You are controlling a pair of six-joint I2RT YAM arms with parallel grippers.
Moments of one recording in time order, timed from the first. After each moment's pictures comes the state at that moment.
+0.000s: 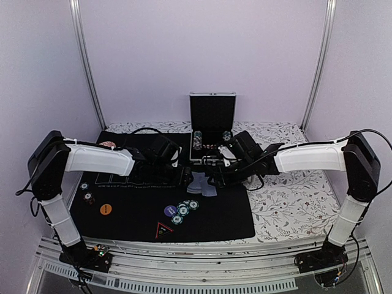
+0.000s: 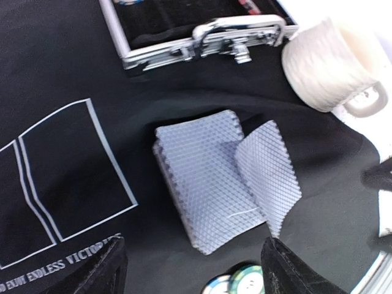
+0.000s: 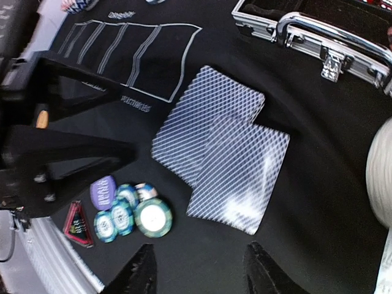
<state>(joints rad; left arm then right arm) -0.80 1.79 1.10 -0.16 -0.06 -0.44 0.83 1.75 1.15 -0.24 -0.18 0.44</state>
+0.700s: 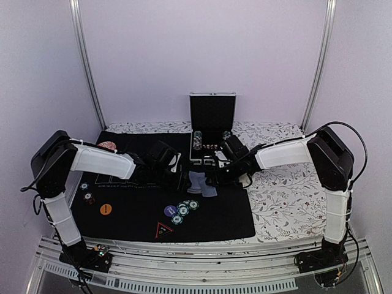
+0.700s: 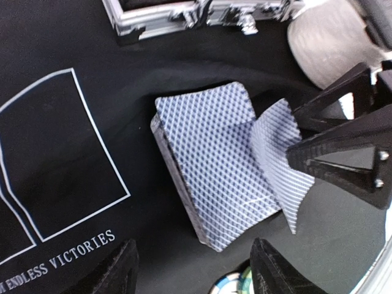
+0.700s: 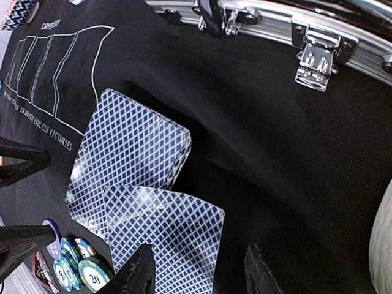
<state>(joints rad) -0.77 1.82 1.03 -0.09 0.04 -0.44 0.76 2.05 1.32 -0.22 -0.18 0.47</state>
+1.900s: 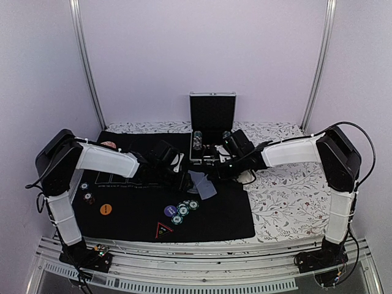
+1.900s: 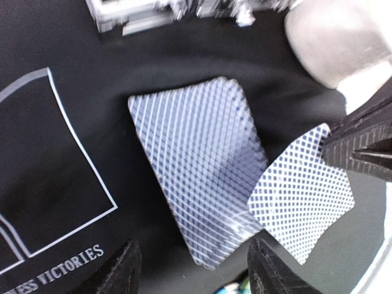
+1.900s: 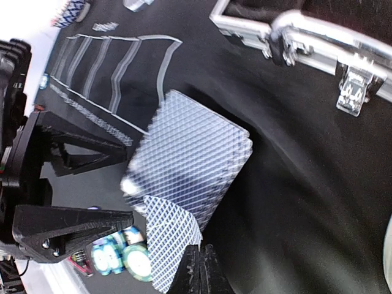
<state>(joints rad) -0.77 1.88 1.07 -0.09 0.08 -0.42 0.74 2.00 1.29 -0.17 -0.33 0.47</state>
